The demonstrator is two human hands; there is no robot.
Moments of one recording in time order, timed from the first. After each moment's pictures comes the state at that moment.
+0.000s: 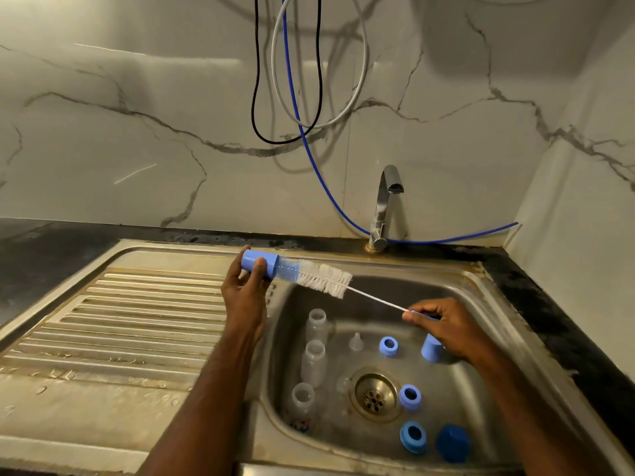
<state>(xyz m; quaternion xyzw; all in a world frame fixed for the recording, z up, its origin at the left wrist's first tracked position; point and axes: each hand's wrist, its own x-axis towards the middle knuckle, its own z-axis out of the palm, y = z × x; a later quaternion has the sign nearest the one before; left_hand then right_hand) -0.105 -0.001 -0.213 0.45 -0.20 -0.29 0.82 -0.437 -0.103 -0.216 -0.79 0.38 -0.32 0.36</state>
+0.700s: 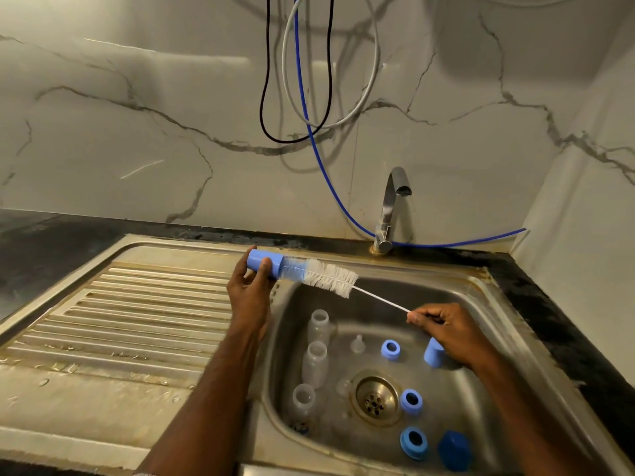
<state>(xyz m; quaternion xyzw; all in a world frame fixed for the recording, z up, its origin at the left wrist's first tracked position) -0.107 -0.004 -0.214 0.45 -0.21 -0.29 0.82 -0.433 -0.109 -0.222 -0.79 0.39 -0.32 0.34</state>
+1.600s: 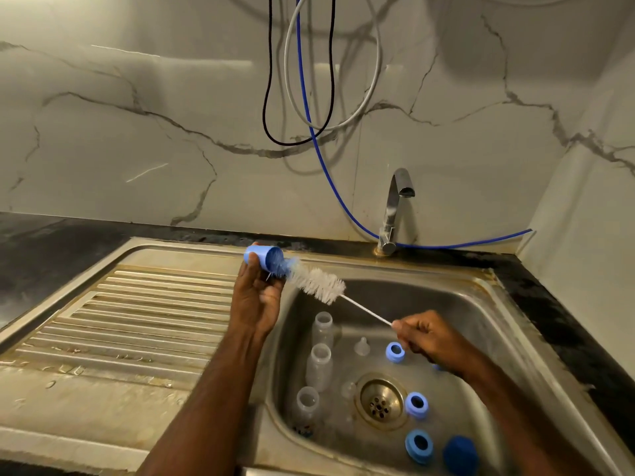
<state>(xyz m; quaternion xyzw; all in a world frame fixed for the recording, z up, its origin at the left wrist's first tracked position) -0.100 -0.002 -0.202 0.24 -0.14 -0.45 0.85 -0.410 -0.080 -0.209 -0.81 0.32 -0.23 0.44</state>
